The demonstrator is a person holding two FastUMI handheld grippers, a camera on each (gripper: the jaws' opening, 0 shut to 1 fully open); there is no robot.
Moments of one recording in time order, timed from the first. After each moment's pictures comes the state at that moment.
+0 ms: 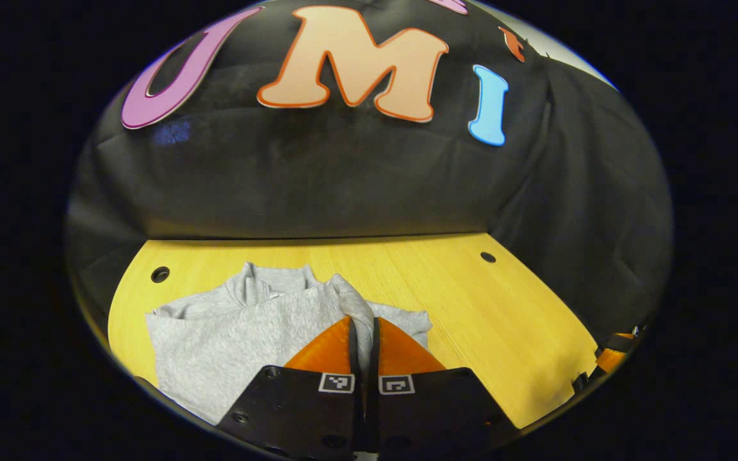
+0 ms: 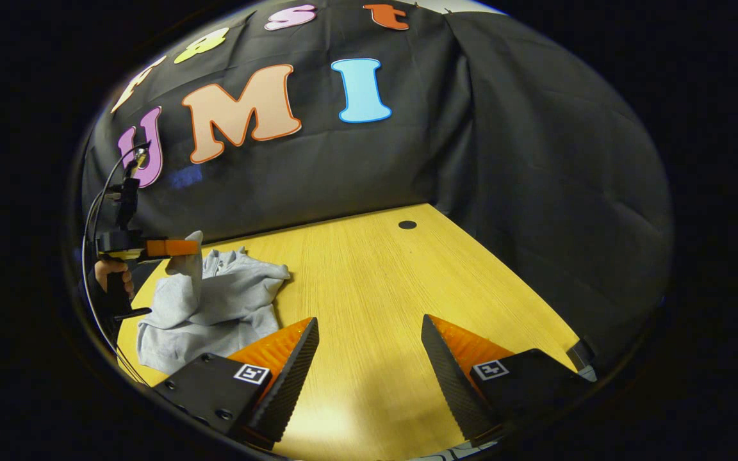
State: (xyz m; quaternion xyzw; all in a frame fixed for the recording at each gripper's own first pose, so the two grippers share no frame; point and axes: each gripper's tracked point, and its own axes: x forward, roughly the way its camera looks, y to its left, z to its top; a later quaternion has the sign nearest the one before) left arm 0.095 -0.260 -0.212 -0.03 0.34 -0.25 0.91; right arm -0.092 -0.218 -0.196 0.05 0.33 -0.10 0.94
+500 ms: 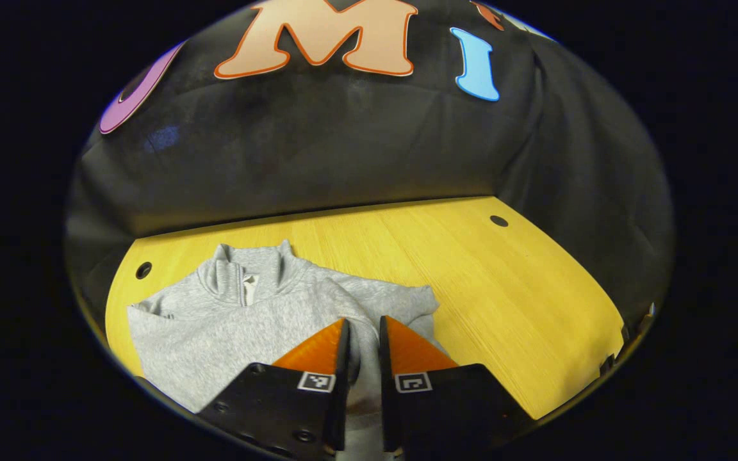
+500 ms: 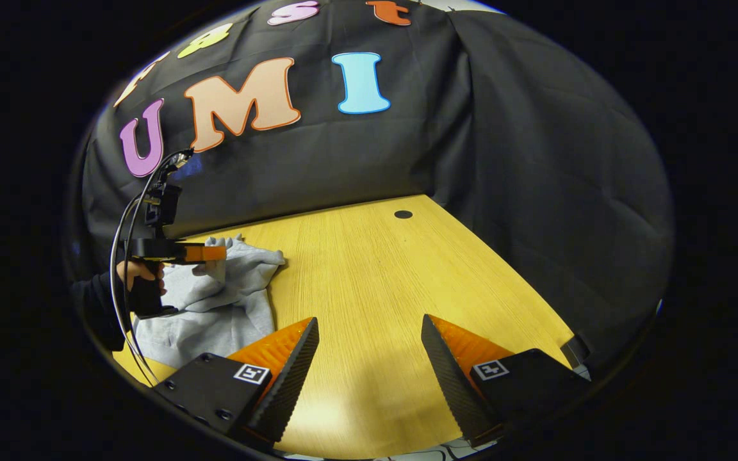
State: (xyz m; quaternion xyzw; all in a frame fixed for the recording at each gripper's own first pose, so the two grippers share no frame) left arm 0.092 -0.291 -0.267 0.01 0.36 -0.25 0.90; right arm -0.109 -0.216 -0.202 0.04 0.34 -0.09 0.93
